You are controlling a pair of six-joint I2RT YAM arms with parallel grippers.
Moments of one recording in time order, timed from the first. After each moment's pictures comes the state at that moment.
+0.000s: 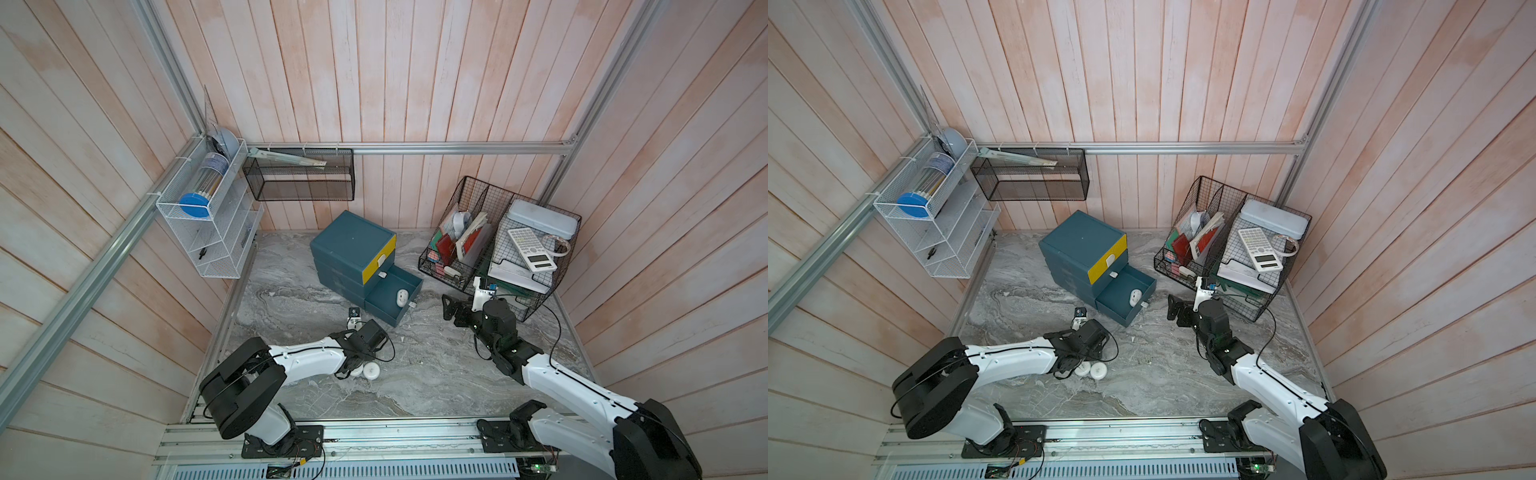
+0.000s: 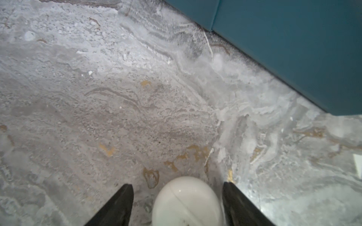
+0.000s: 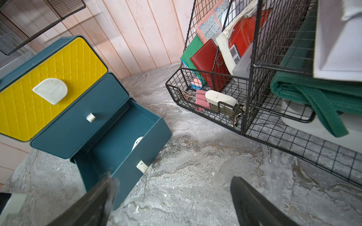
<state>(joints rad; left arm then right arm) -0.85 1.55 0.70 -0.34 -0.42 -0.77 0.50 1.05 0.43 0.27 0.16 0.47</state>
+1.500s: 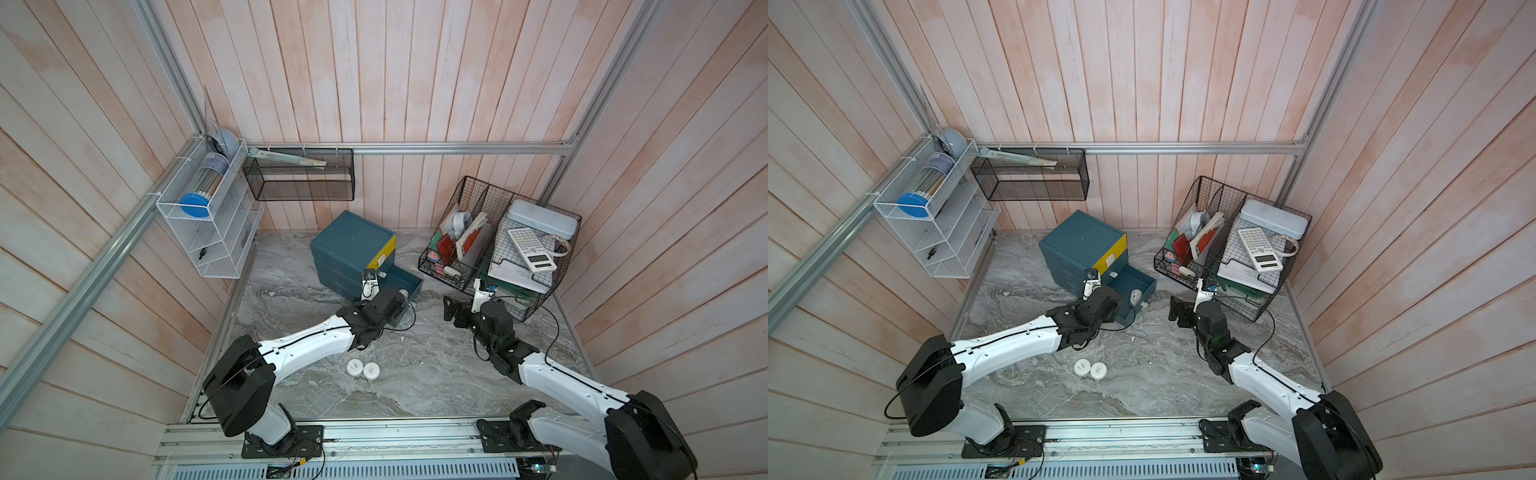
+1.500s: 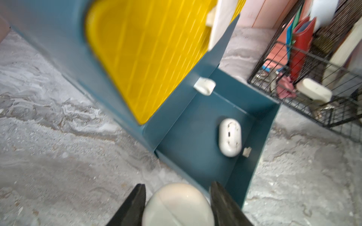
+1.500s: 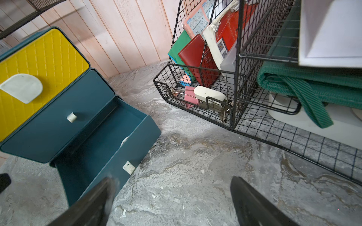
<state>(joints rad) -0.86 1.58 1.08 -0.35 -0.62 -0.65 0.50 1.10 0.41 0.31 0.20 0.47</state>
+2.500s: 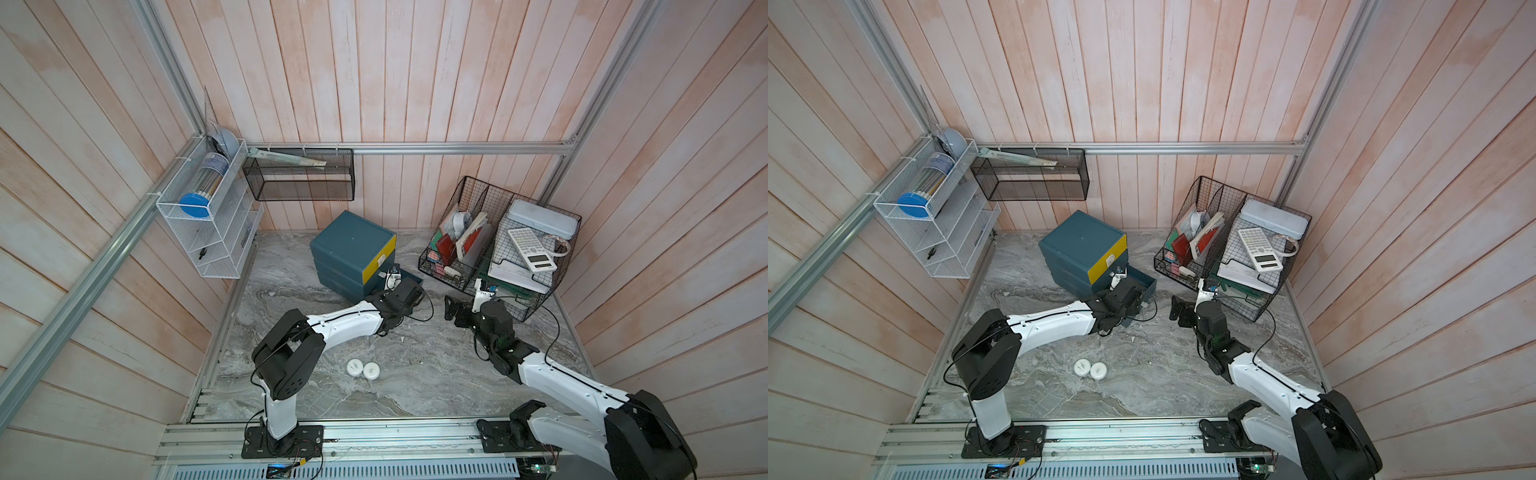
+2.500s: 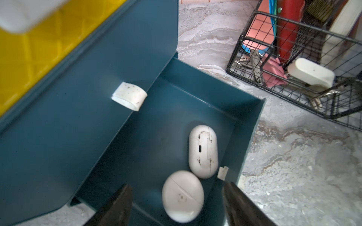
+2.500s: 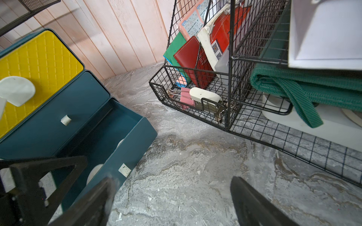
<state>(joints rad) -0.85 1.85 1.26 -0.28 -0.52 -0.56 0.49 1.10 0.41 0.31 0.22 0.47</state>
